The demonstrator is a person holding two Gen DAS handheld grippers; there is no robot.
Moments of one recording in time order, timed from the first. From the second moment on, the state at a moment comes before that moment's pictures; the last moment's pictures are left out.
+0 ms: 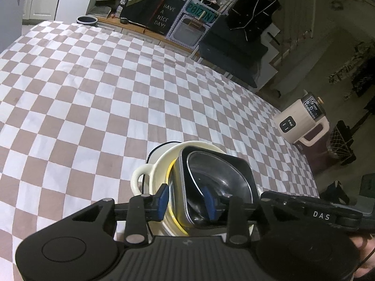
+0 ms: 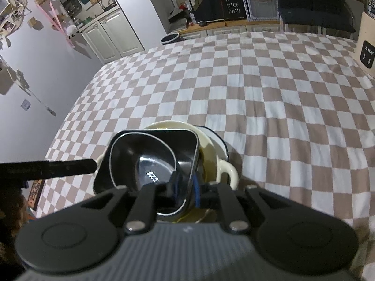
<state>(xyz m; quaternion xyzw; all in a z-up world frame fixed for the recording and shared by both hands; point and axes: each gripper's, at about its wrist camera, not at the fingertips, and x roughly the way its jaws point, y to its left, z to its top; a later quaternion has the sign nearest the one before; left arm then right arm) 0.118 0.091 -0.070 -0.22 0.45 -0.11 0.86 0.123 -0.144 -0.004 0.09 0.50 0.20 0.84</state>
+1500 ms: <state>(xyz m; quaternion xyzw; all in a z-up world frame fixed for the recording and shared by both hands) -0.065 0.026 0.025 0.00 0.26 -0.05 0.96 -0.067 -0.177 0.086 0.05 0.25 0.12 0.96</state>
